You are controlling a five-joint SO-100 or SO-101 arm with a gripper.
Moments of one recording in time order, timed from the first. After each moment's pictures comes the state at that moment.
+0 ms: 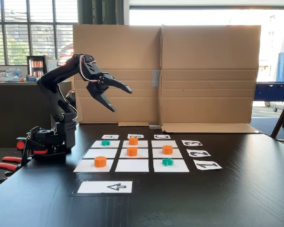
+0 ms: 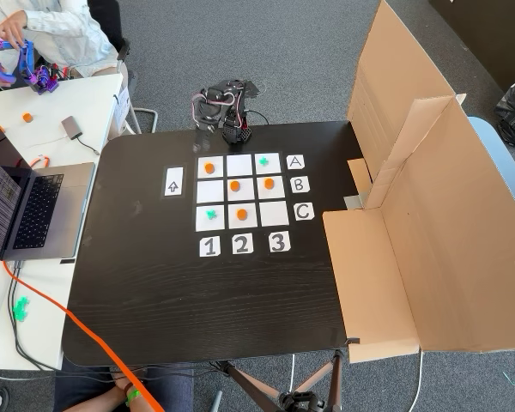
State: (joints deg) arm 33.9 127.1 98.4 76.7 80.9
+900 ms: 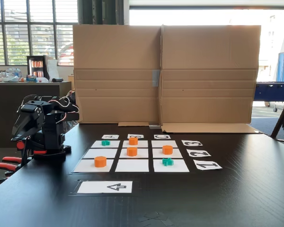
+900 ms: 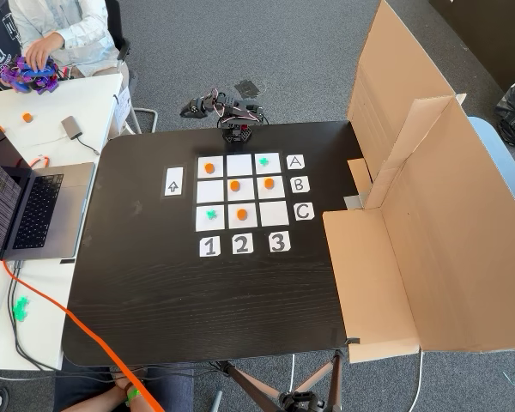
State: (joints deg) arm 96.9 189.5 171.8 43.7 77.3
